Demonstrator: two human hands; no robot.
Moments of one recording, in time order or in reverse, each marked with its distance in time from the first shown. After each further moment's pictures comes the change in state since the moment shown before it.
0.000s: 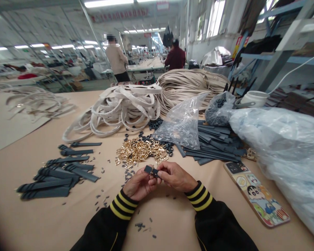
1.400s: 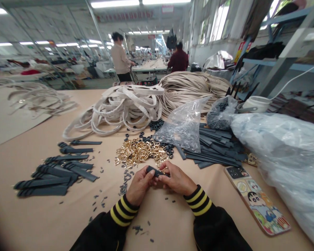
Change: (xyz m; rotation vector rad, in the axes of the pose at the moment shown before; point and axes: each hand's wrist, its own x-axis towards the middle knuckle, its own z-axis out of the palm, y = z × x) left_hand 0.007 -0.017 -0.009 0.716 0.266 0.306; right_hand 0.004 0.011 0.000 -0.040 0.038 0.101
